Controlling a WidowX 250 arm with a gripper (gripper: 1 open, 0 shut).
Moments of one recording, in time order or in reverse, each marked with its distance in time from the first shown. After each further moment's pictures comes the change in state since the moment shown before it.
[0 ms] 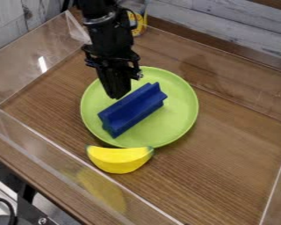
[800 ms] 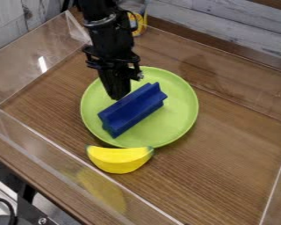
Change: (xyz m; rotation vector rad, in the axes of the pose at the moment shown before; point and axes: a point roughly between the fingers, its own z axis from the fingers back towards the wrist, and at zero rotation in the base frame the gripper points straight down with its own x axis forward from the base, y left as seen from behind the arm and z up) arm 0.004 0.002 0.000 0.001 -0.007 -0.002
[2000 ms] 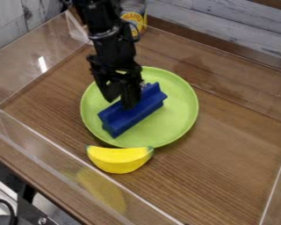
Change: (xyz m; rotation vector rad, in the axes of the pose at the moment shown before) arm 0.006 0.010 -0.025 0.006 -0.011 0.011
